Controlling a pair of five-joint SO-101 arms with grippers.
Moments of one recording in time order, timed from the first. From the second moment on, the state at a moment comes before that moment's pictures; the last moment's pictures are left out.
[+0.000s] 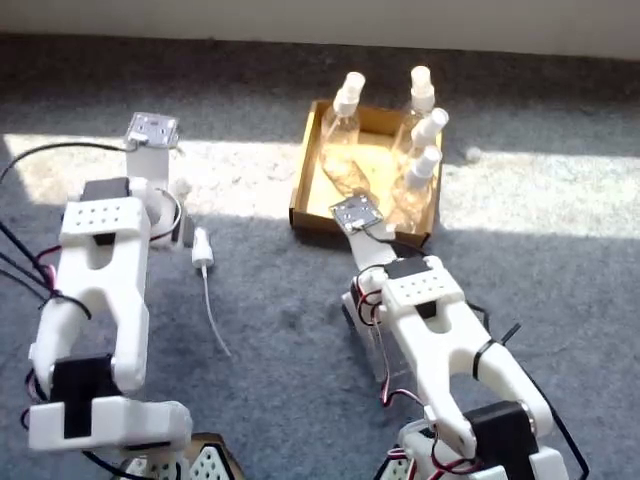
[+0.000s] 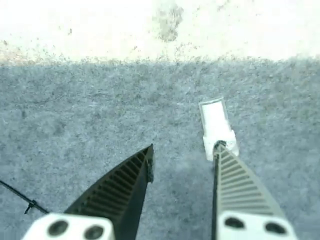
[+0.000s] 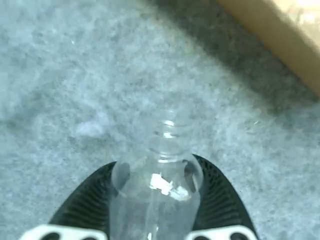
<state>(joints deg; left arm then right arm) -13.8 -4.5 22.7 63.7 -6.8 -21.8 -17.3 52.4 45.1 13.8</state>
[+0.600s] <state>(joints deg) -7.3 15.2 8.0 68.7 4.5 -22.0 -36.7 66.6 40.0 13.8</state>
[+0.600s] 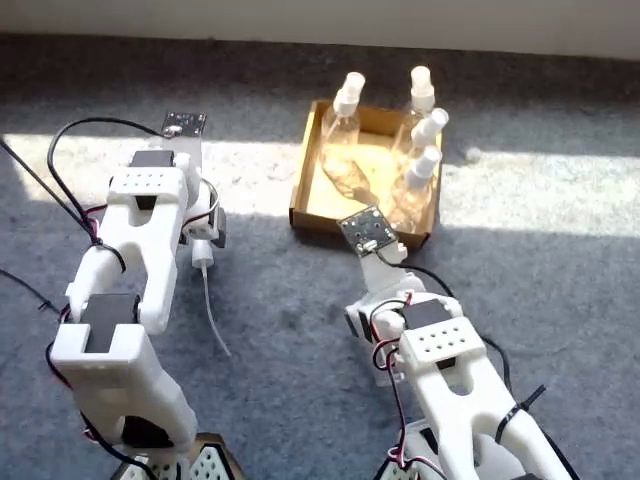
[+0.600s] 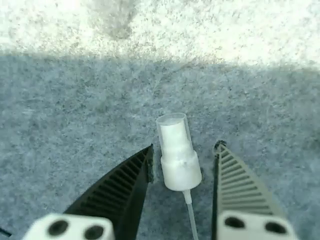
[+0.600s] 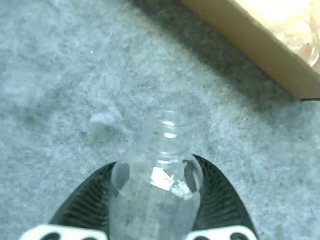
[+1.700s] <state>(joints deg) -5.9 15.1 16.1 62.0 4.5 -22.0 -36.7 66.6 40.0 13.8</state>
